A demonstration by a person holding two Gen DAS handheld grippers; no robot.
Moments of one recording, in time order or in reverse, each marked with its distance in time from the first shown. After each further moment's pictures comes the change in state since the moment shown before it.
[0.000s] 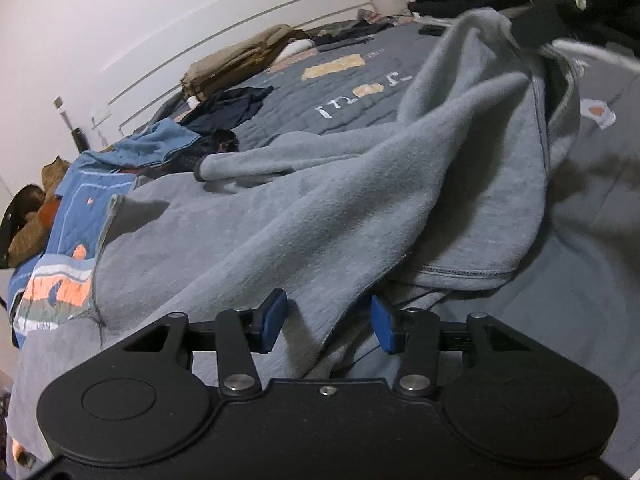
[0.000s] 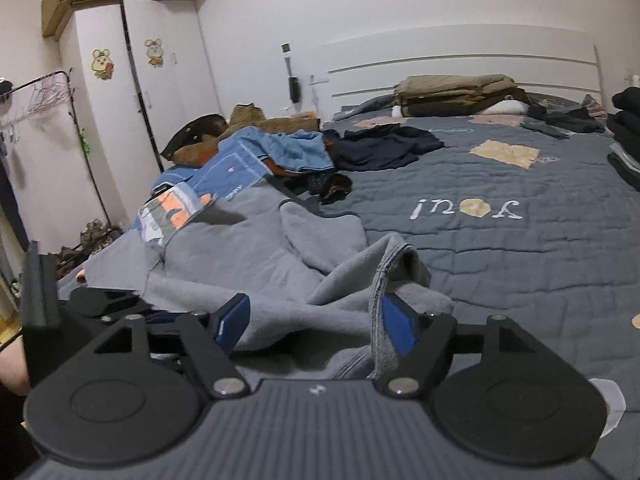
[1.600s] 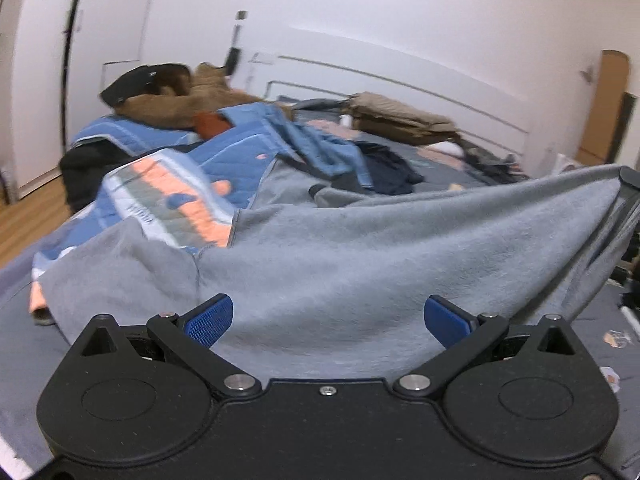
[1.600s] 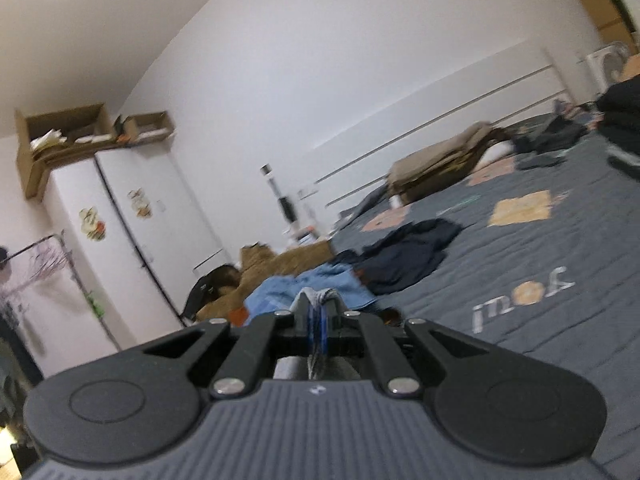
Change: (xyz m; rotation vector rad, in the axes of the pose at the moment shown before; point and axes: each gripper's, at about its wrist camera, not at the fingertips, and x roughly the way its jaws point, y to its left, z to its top) left arm -0.101 0.179 -0.020 -0.742 -0.151 0.077; right arm -0.001 0.035 0.103 0.320 -0.335 0.003
